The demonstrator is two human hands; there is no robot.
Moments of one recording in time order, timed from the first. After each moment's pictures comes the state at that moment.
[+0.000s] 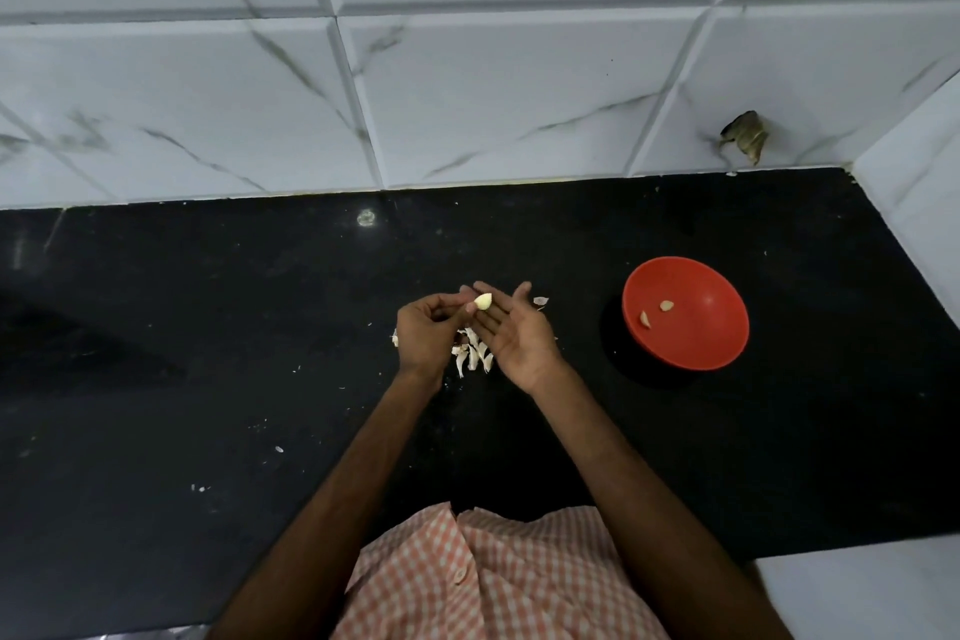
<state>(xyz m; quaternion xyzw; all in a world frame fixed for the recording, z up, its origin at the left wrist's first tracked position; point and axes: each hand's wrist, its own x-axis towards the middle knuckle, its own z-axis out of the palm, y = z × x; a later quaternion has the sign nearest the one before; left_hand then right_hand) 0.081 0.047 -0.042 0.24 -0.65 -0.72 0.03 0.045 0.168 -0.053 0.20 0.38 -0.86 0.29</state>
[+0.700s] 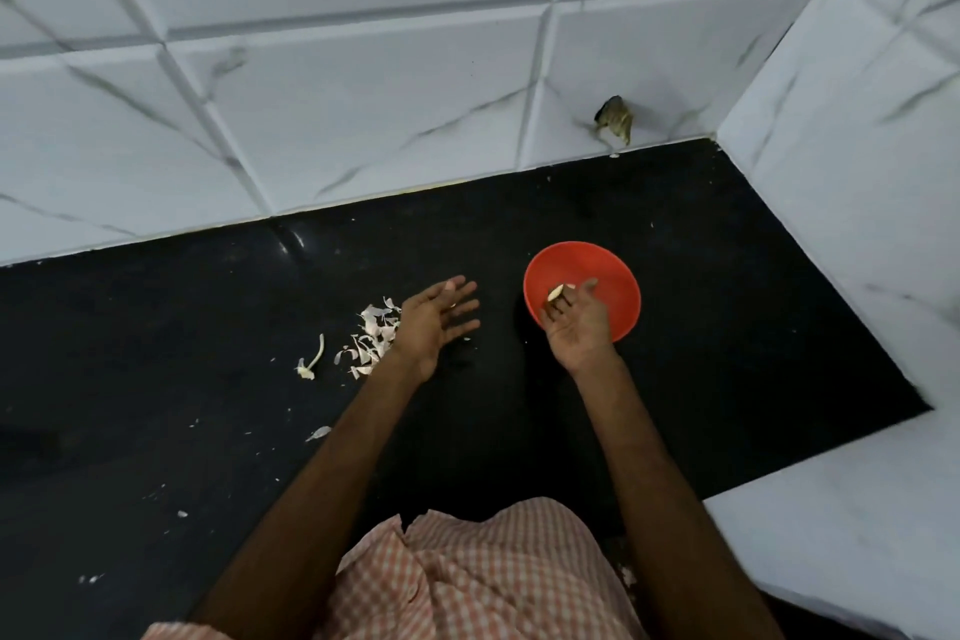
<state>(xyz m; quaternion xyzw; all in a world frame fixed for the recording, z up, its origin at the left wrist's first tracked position) 0.030 0.141 -0.041 0.21 -0.52 -0.81 -0.17 0.018 0.332 -0.036 0.40 0.34 -0.85 0.05</state>
